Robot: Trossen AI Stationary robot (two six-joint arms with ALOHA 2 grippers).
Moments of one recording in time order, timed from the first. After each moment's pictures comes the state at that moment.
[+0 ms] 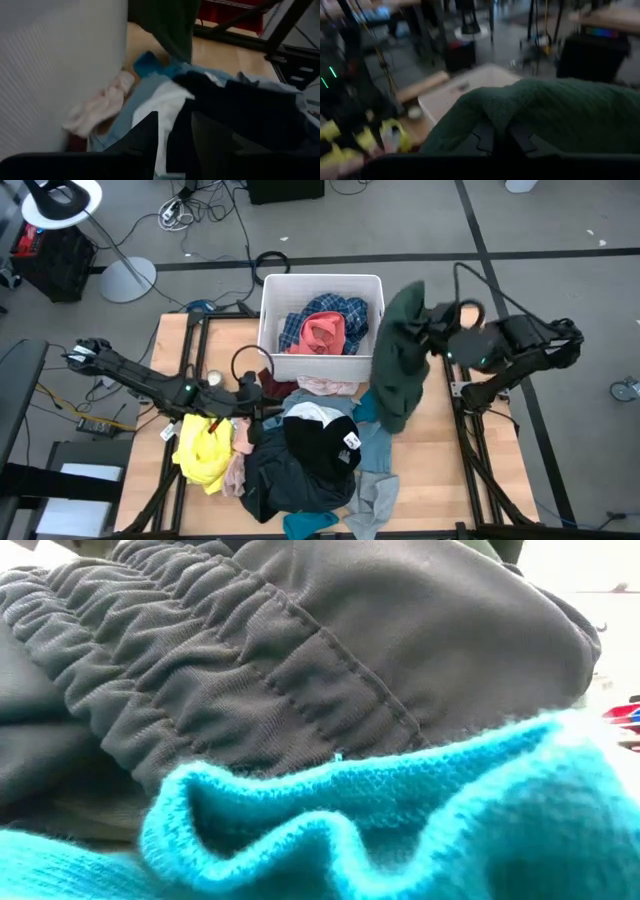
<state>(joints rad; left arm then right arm) -0.34 1.00 0.58 0.00 -0.43 -0.38 0.29 1.21 1.70 -0.98 0.95 0.50</state>
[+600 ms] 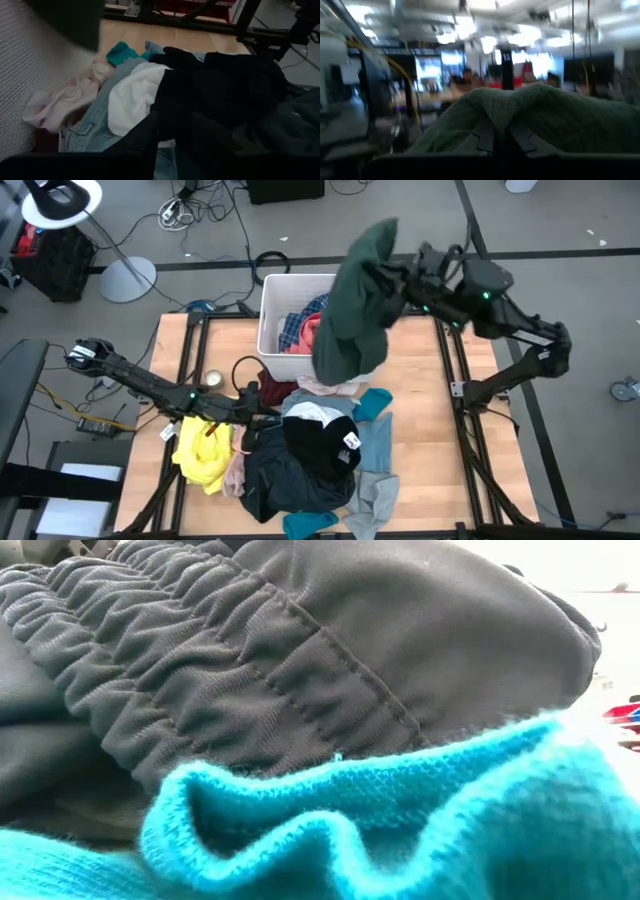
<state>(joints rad) -0.34 1.00 0.36 0.30 -0.29 -0.26 -0.10 1.32 1.72 -0.11 0.38 -0.06</state>
